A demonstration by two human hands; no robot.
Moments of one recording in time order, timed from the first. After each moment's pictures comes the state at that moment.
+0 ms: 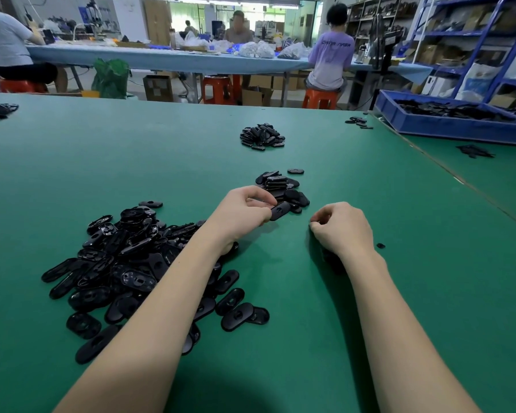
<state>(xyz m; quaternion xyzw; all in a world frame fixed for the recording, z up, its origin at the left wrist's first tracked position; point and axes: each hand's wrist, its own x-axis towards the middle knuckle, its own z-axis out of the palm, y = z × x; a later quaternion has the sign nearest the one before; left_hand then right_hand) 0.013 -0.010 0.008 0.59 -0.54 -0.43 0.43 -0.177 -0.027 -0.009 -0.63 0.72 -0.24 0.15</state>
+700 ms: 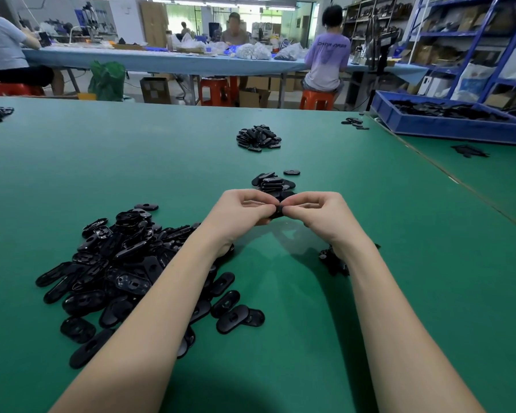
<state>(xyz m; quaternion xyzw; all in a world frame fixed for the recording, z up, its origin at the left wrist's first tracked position) 0.011 -0.009 0.006 0.53 -0.54 -0.46 0.47 -0.165 -0.018 0.014 -0.60 0.54 -0.42 0.42</state>
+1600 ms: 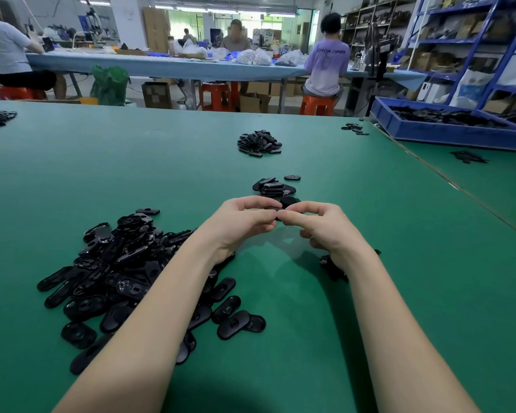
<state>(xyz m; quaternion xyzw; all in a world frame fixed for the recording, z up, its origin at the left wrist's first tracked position) 0.014 -0.004 0.009 0.46 -0.48 -0.58 0.48 -0.166 -0.016 0.009 -0.56 0.55 -0.39 0.48</state>
